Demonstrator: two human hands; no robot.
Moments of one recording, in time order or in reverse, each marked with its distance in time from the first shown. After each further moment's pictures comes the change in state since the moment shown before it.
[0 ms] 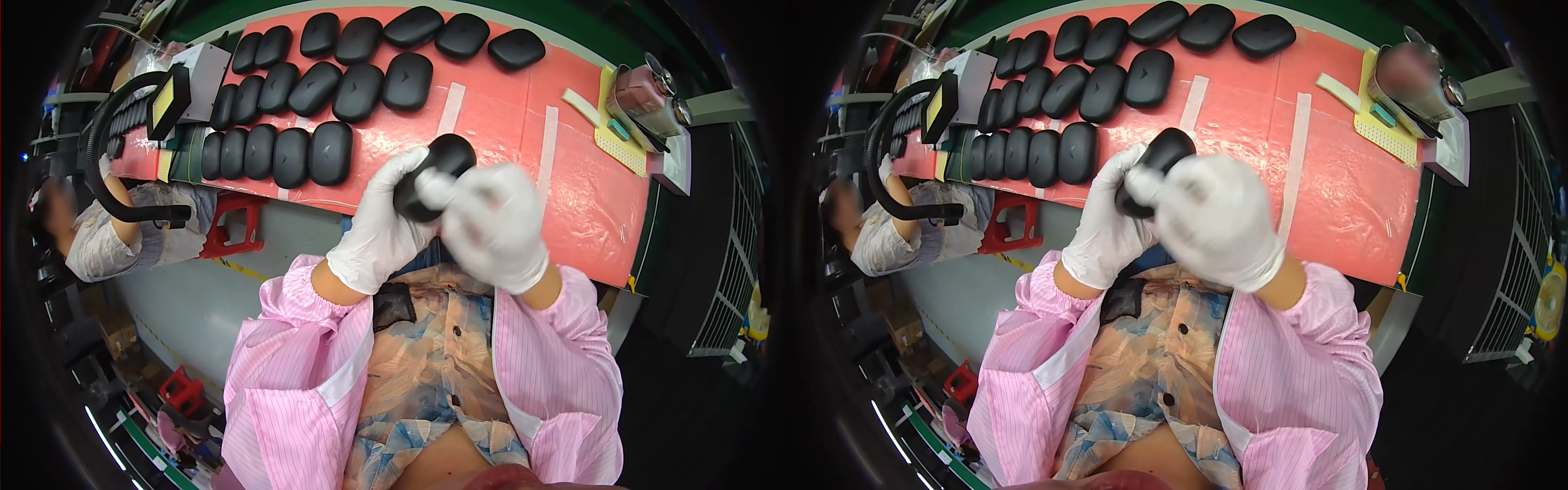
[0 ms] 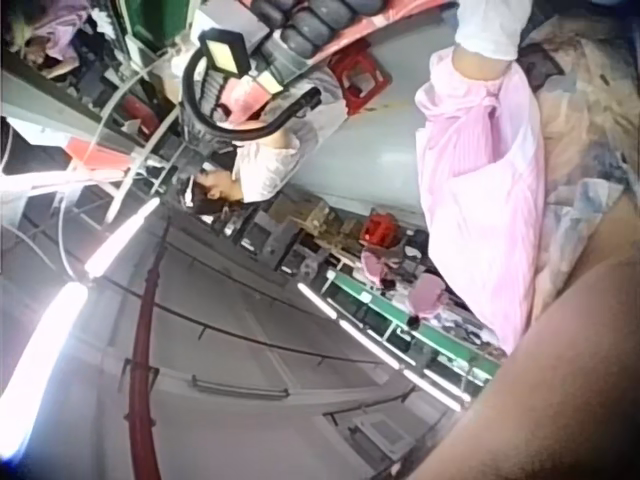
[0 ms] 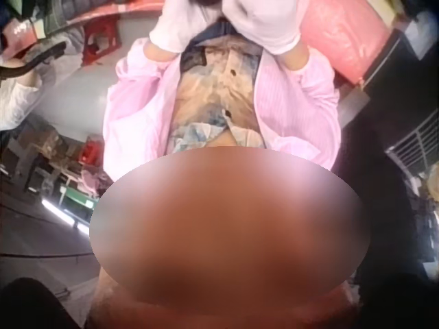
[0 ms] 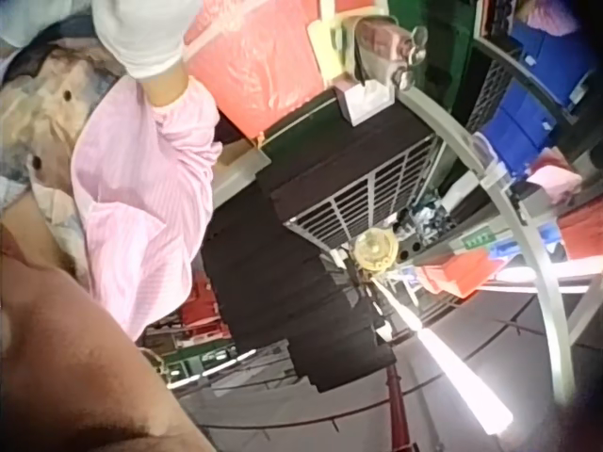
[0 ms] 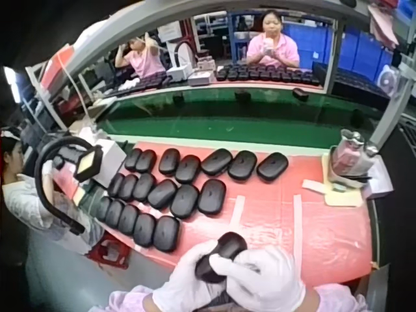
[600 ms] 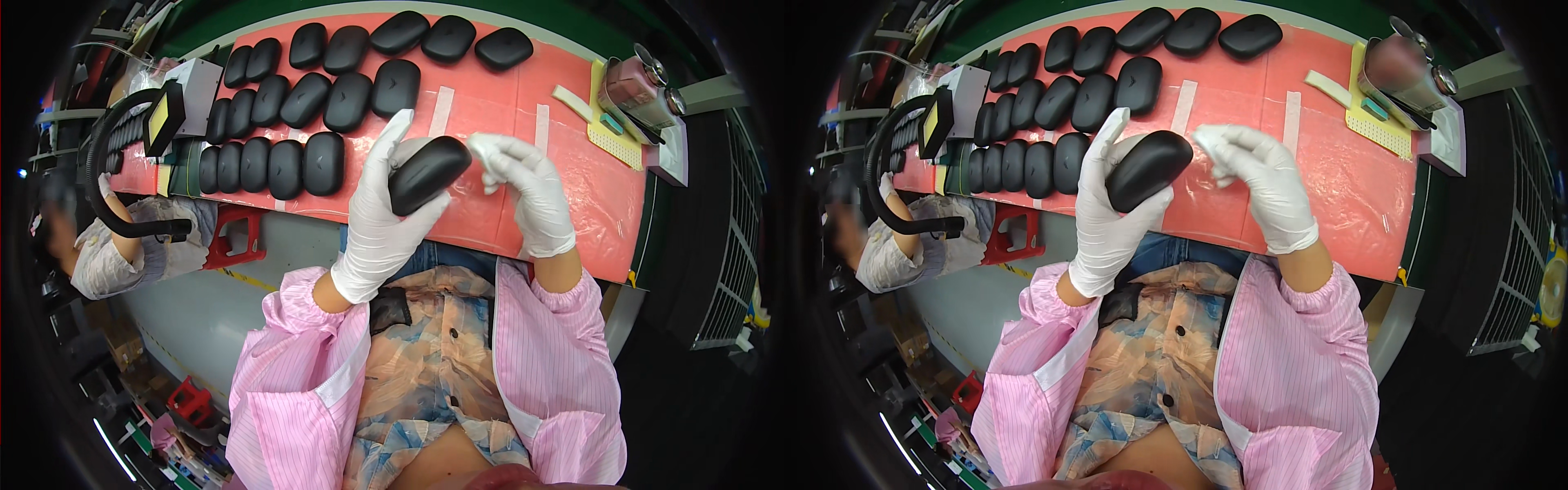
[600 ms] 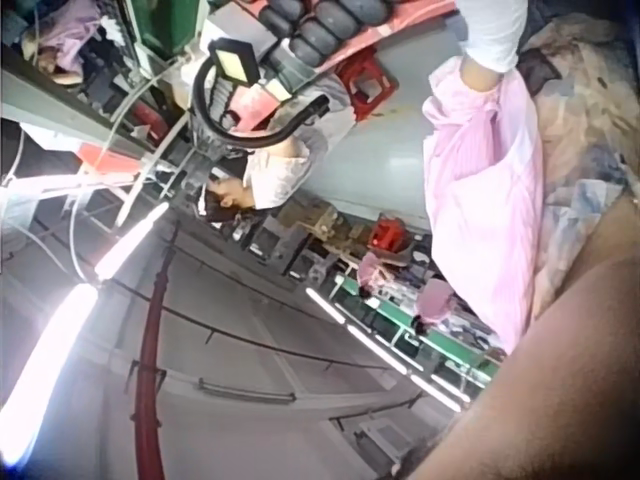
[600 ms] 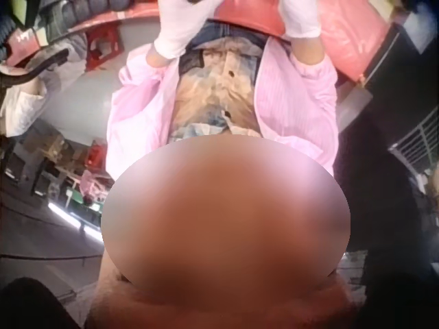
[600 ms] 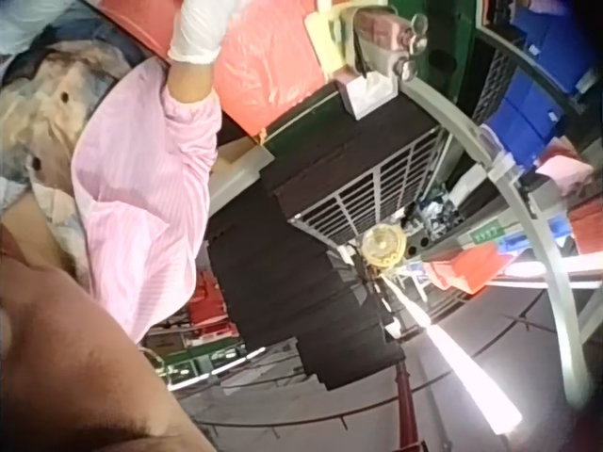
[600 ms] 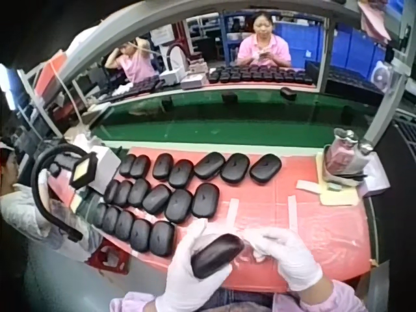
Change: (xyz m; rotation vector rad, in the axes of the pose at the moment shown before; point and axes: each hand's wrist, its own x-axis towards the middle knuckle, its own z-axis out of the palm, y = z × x) left_hand -0.002 -0.014 0.014 1.105 -0.050 0.735; right_hand -0.014 0.050 -0.014 1.111 0.098 0.959
